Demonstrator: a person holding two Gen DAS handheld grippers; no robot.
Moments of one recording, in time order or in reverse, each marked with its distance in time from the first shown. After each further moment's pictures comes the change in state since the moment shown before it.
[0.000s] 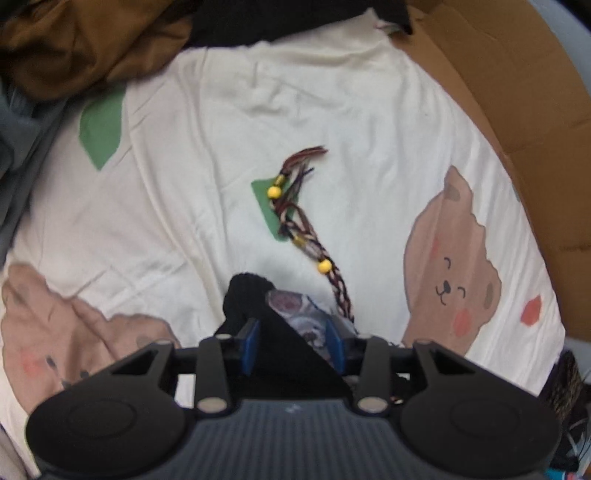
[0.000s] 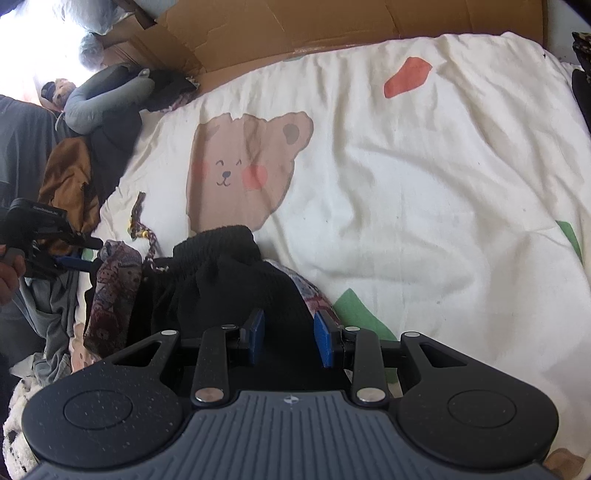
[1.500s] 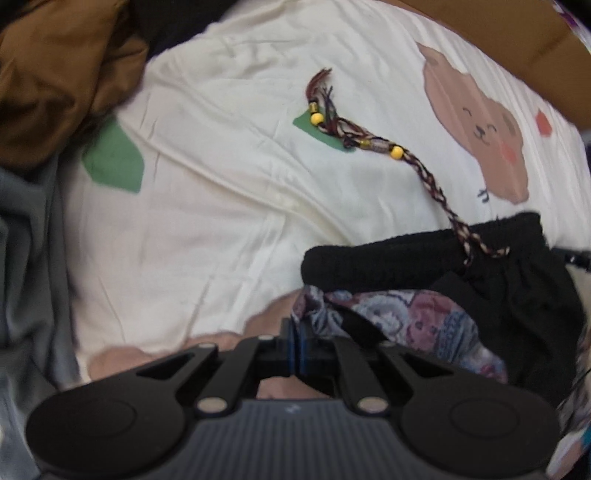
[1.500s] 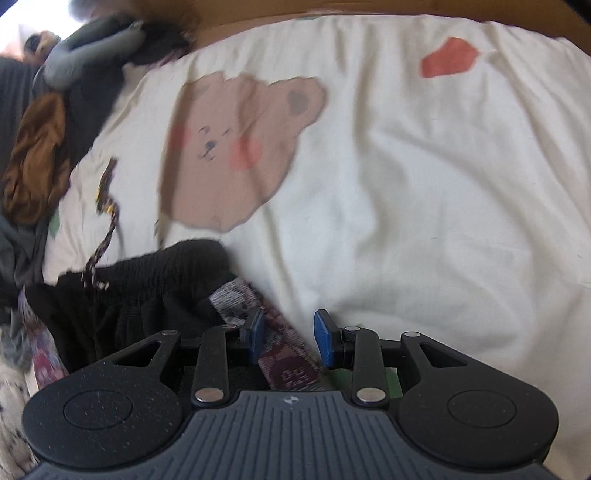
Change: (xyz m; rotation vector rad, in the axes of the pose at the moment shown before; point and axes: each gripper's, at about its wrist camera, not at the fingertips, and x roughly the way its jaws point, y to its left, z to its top) left arm 0.009 0.090 -0.029 0.667 -0.002 0.084; right arm 0.066 0.017 0.021 -0.103 0.121 -0.071
